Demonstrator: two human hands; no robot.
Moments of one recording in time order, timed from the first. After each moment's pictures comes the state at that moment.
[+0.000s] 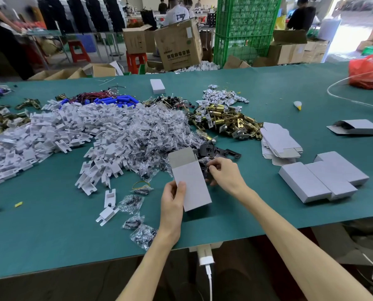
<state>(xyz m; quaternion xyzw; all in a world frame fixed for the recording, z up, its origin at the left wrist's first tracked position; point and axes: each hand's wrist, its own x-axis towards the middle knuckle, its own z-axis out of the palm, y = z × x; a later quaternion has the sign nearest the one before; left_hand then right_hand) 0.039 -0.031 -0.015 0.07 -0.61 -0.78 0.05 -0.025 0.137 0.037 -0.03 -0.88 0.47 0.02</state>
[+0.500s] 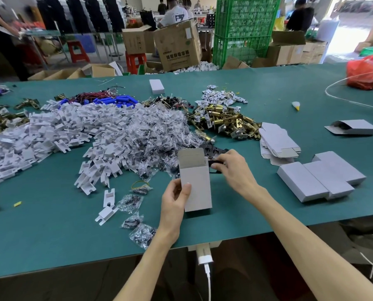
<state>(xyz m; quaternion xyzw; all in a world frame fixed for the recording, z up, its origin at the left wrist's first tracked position) 0.042 -0.032 -0.010 0.02 -0.64 -0.77 0.04 -0.021 0.161 0.051 0.02 -0.94 0.32 0.09</state>
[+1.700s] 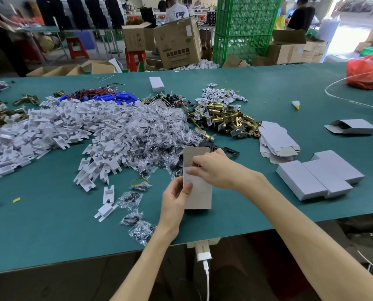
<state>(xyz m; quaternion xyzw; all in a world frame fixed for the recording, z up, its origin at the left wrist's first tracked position) 0.047 -0.031 -0.002 -0.01 -0.65 -0.76 0.02 -0.001 0.114 0.113 0.23 -0.97 0.08 -0.05</state>
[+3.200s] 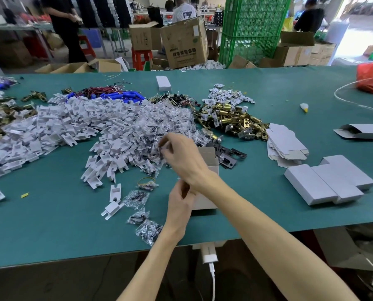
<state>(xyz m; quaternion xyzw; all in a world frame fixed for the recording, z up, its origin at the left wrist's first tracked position) 0.046 -0.033 -0.005 0.01 -0.68 -0.73 0.03 -0.011 0.017 0.119 0.18 -0.91 0.37 0.11</state>
